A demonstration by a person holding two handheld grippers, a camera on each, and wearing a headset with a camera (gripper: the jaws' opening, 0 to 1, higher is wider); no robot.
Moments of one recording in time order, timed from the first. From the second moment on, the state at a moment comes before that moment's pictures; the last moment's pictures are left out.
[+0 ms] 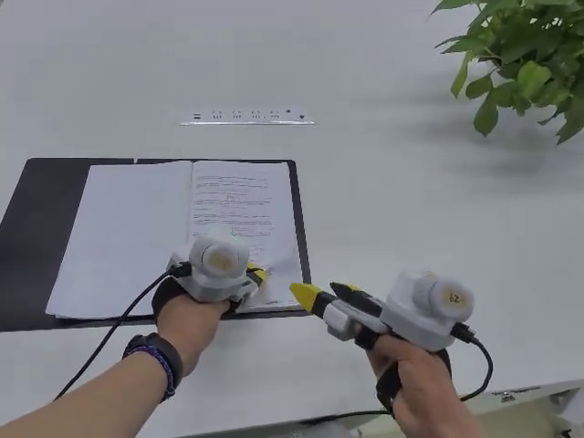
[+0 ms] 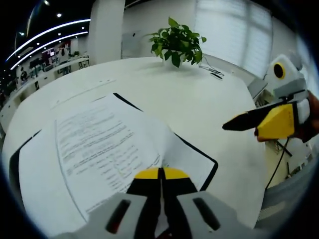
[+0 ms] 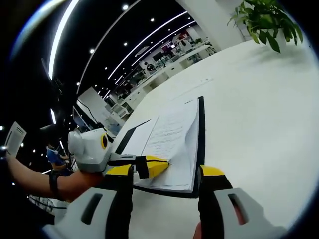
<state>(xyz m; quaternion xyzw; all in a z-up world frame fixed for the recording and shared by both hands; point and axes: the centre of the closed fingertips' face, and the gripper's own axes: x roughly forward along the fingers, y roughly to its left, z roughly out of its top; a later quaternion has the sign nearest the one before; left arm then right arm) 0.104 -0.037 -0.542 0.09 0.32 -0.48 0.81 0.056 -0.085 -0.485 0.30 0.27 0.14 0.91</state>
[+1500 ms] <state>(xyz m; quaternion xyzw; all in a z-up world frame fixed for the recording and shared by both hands) 0.081 0.045 -0.507 0.05 0.34 -0.44 0.83 0.115 -0.047 -0.491 0.43 0.24 0.15 0.86</state>
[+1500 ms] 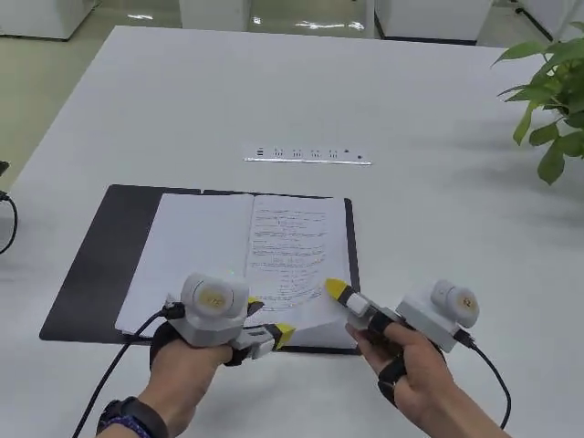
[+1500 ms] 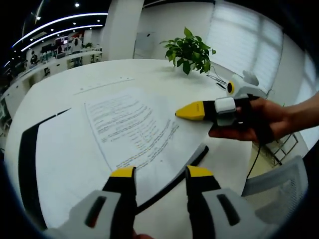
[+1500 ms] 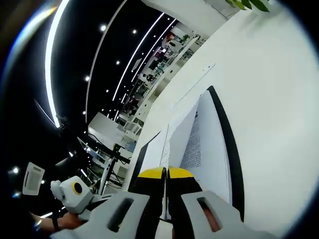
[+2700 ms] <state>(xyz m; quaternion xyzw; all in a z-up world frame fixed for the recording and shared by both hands) 0.066 0.152 -0.474 0.07 0.32 -0.38 0.87 0.133 0.012 -0.450 0.41 0.23 0.19 0.86</state>
